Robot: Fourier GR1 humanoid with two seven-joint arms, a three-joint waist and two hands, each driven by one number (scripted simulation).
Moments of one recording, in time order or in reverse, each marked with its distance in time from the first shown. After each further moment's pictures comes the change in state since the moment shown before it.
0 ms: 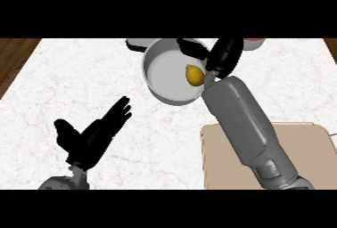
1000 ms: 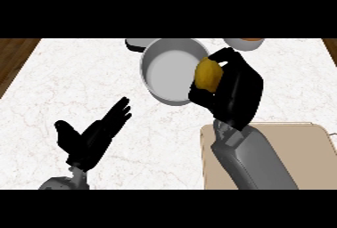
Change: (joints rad) left arm 0.005 0.009 -0.010 0.003 0.000 0.008 -0.011; right arm 0.353 -0.006 0.245 -0.667 0.615 0.641 0.477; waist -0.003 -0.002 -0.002
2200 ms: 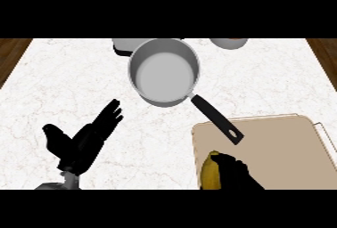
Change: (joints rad) left arm 0.045 0.020 0.031 -0.017 0.014 0.023 -0.007; right arm 0.713 -0.131 0.529 -0.300 0.662 -0.043 0.047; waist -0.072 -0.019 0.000
